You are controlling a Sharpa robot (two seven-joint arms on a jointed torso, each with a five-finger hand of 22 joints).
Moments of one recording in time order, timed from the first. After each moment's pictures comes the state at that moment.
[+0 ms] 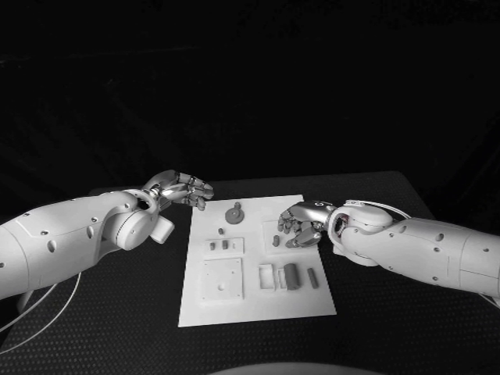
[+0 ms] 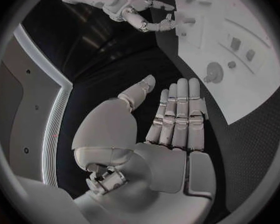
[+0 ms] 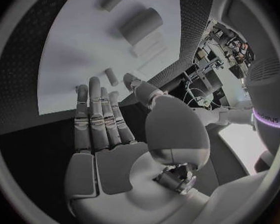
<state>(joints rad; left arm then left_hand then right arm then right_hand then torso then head) 1.21 -0.74 -0.15 1.22 -0.34 -0.18 0.15 1.08 -0.08 0.56 -0.27 0.06 0.86 0.17 0.28 0.56 1.09 0.14 0.08 0.36 0.97 0.07 0.53 0.65 0.06 0.98 -0.03 0.21 1.09 1.13 -0.65 -0.19 1.23 -1.44 -0.21 0.08 1.14 -0.15 0.60 -0.26 0.15 0.73 0.19 0.37 0.40 1.01 0.17 0.17 0.07 1.10 0.06 0.45 0.68 0.24 0.84 0.21 0.18 1.22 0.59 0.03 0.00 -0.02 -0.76</state>
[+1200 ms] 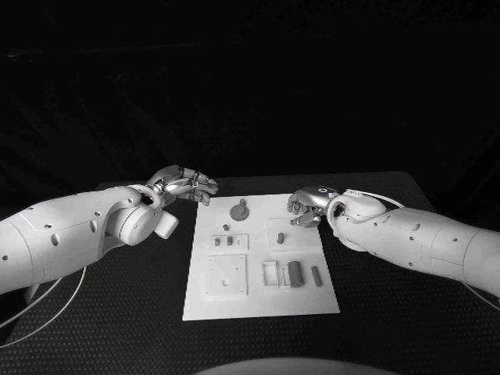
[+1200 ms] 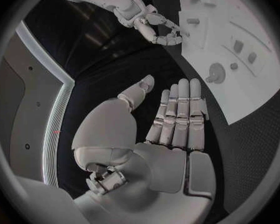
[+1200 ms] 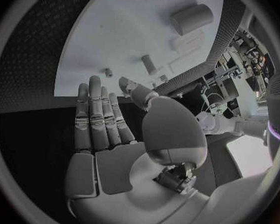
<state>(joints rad) 1.21 -0.75 -0.15 1.24 -0.31 -0.18 0.16 1.07 -0.08 0.55 -0.27 0.06 0.85 0.18 0.28 0.56 1.08 0.15 0.08 0.35 0.96 0.08 0.50 0.67 0.05 0.97 -0.02 0.19 1.08 1.12 -0.51 -0.19 0.95 -1.49 -0.28 0.05 1.15 -0.08 0.62 -0.27 0.15 0.76 0.19 0.38 0.40 1.05 0.16 0.16 0.08 1.14 0.05 0.44 0.73 0.24 0.89 0.19 0.18 1.24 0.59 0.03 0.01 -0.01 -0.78</state>
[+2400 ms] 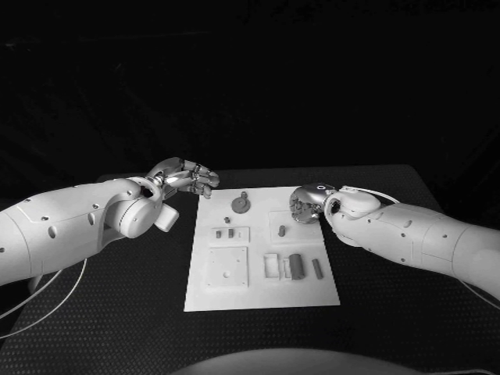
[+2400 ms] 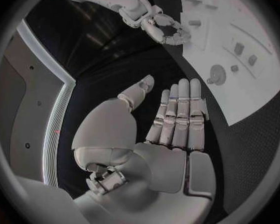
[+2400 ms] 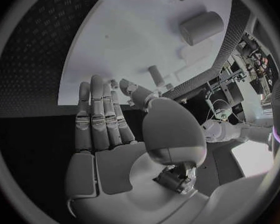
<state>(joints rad) 1.21 -0.76 -0.15 1.27 -0.31 -0.18 0.16 1.07 -0.08 0.54 -0.26 0.06 0.85 0.18 0.28 0.56 1.08 0.15 0.08 0.35 0.96 0.09 0.50 0.68 0.05 0.97 -0.02 0.19 1.09 1.10 -0.46 -0.19 0.90 -1.53 -0.24 0.01 1.14 -0.06 0.62 -0.26 0.15 0.82 0.18 0.40 0.40 1.11 0.13 0.17 0.11 1.17 0.03 0.48 0.76 0.24 0.94 0.17 0.18 1.26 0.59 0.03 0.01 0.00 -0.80</state>
